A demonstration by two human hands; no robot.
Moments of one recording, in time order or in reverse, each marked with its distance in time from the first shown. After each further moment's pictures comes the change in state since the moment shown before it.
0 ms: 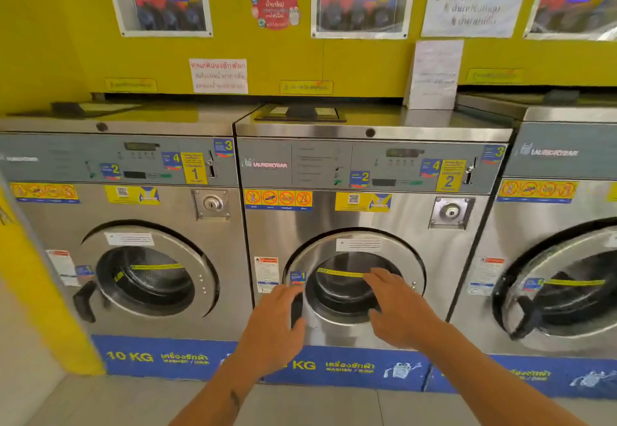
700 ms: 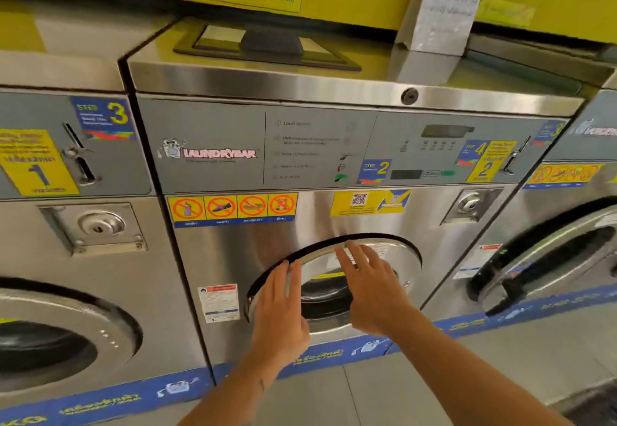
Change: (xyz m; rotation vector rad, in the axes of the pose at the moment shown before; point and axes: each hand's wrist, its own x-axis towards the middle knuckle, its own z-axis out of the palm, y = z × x) left_hand 0.196 -0.120 0.127 0.200 -0.117 0.078; right_hand 0.202 0.031 0.081 -0.356 -0.087 0.173
